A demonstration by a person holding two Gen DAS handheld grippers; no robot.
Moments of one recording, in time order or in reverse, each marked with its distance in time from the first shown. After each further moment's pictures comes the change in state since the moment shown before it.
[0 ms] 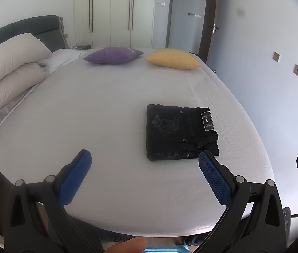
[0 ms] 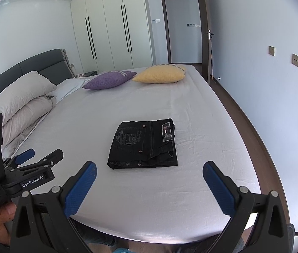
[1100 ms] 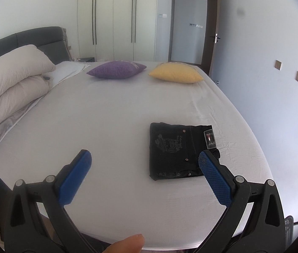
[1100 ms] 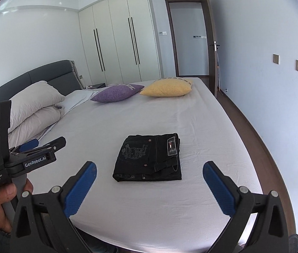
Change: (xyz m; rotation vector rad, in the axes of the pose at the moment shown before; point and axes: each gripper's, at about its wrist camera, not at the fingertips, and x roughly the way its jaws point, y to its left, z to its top) left arm -0.021 -0.007 0.031 0.000 -0.083 0.028; right arm -0.004 -0.010 0.012 -0.011 -0.094 0.059
